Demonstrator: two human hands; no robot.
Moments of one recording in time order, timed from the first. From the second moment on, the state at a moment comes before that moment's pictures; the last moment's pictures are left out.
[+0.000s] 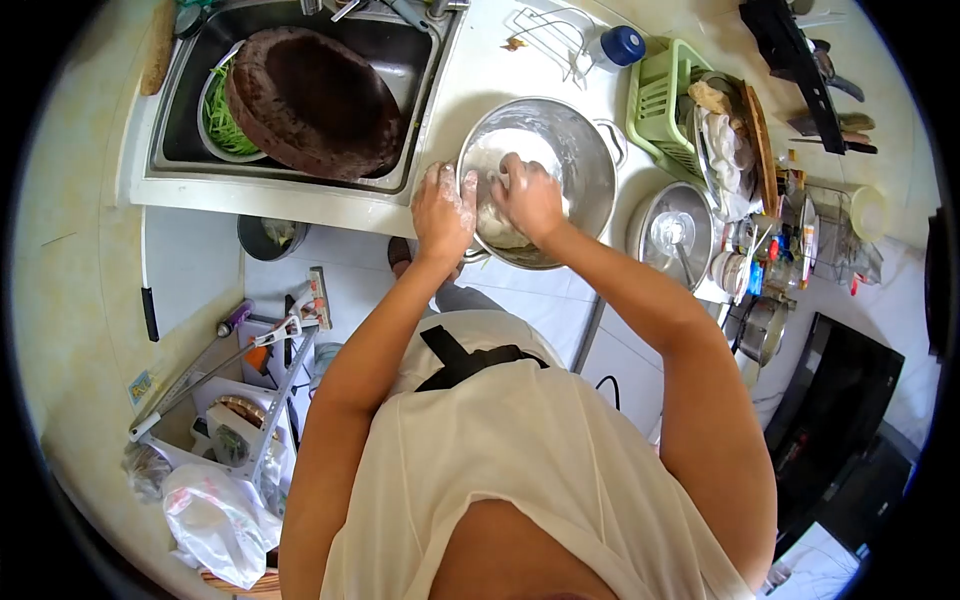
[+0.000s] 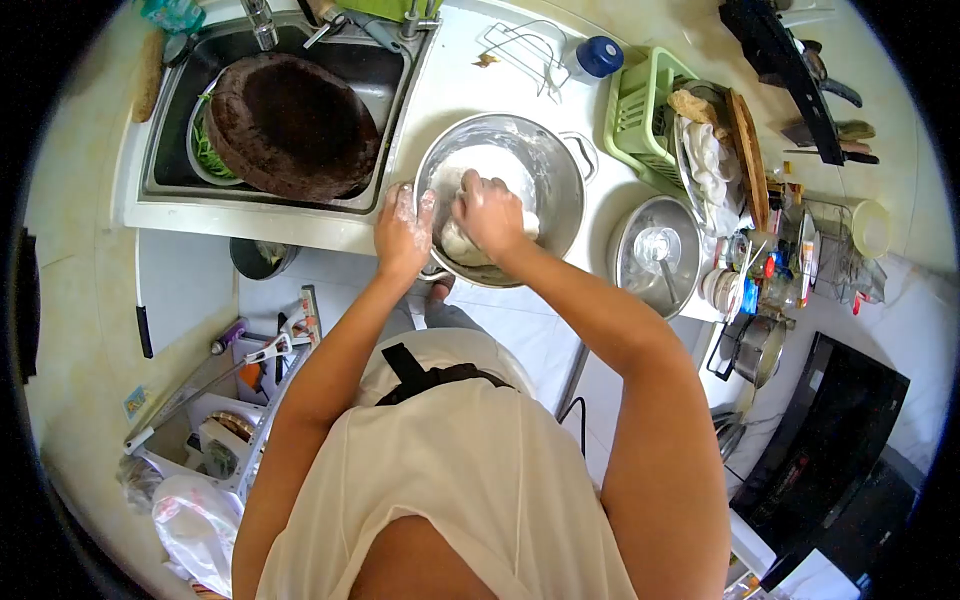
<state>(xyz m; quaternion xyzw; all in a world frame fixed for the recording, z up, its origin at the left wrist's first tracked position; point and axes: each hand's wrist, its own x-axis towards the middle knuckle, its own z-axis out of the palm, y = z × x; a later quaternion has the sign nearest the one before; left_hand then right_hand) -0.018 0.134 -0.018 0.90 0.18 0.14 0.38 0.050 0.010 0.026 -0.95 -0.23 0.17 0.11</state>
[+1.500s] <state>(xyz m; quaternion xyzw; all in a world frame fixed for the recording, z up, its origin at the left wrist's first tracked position) -0.003 0.132 -0.007 0.91 0.17 0.14 0.34 0.087 0.014 -0.052 -0.90 -0.42 -0.04 0.12</state>
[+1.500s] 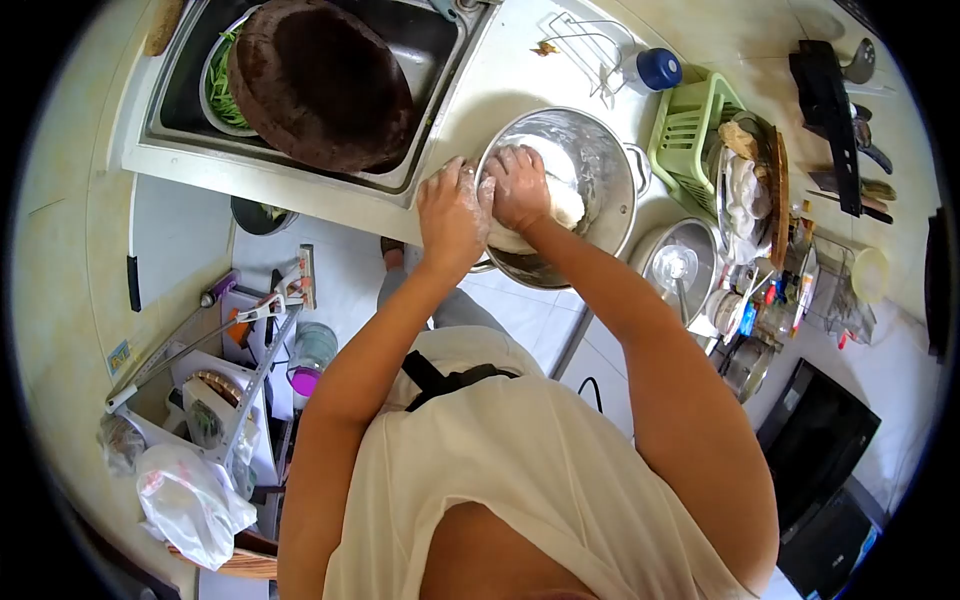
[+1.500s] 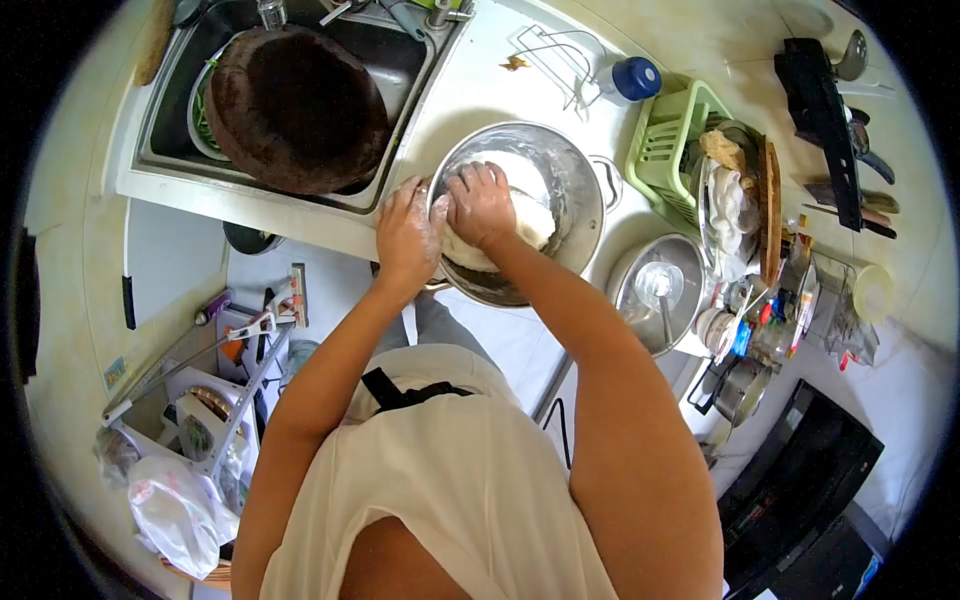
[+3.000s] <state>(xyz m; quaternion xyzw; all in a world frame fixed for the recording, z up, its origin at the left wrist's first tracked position) -0.025 0.113 -0.008 0.83 0.25 0.17 0.46 0.100 0.036 -0.048 -0.95 -0.32 0.06 0.00</state>
